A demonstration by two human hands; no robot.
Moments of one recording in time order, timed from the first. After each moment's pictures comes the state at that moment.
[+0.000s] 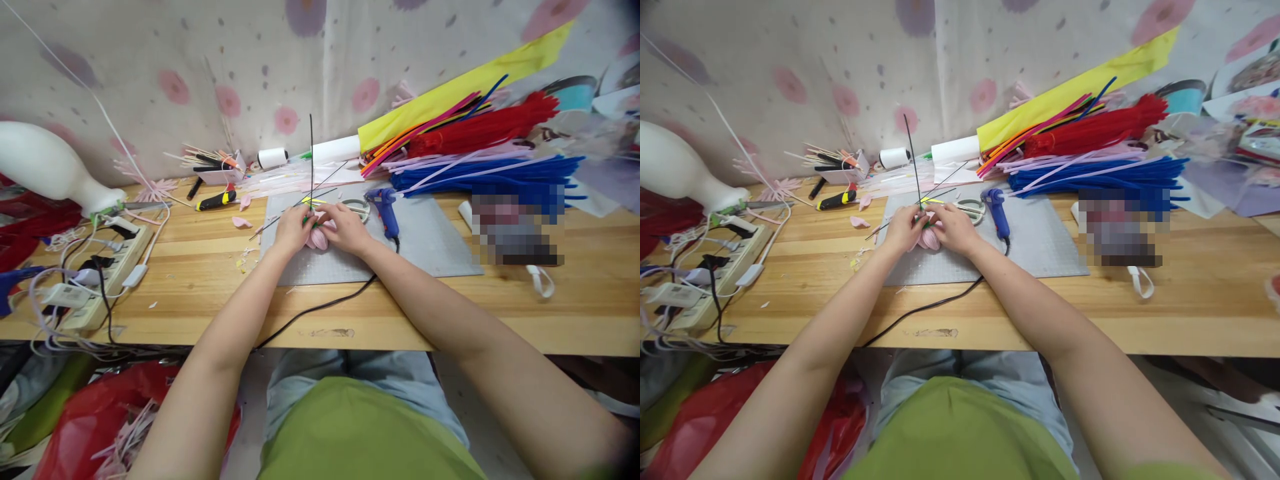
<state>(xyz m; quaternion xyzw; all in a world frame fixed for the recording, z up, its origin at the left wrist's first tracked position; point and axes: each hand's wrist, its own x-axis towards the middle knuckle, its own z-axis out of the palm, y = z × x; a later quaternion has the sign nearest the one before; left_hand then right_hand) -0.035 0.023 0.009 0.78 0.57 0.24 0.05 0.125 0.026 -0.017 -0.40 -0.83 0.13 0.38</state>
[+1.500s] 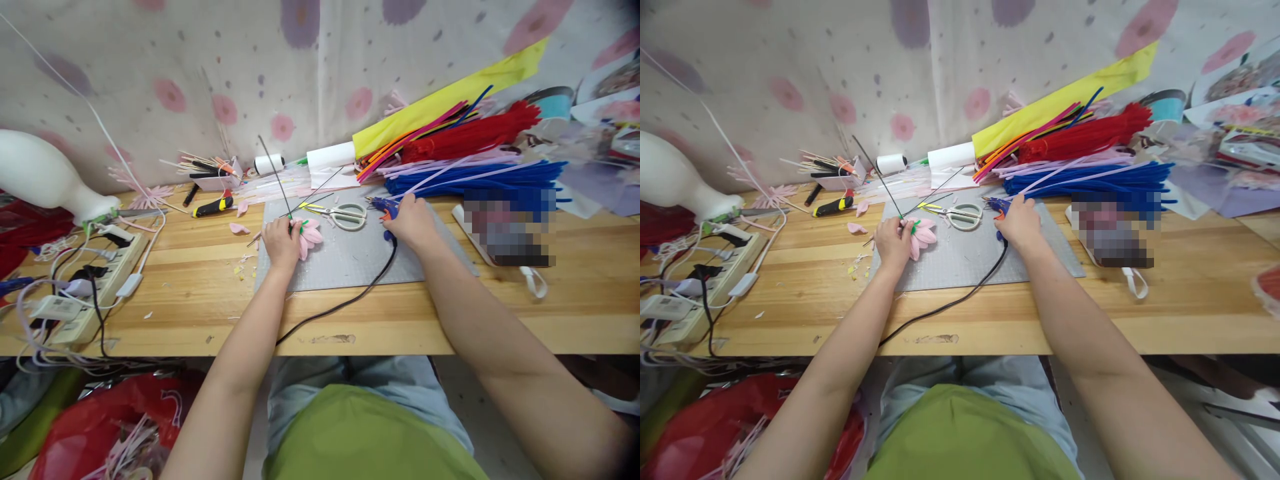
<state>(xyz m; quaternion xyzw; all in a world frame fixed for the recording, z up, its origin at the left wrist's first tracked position) -0.039 0.003 -0.005 0.65 0.68 0.33 0.00 0.223 0.028 0.001 -0.78 -0.59 0.05 0.19</state>
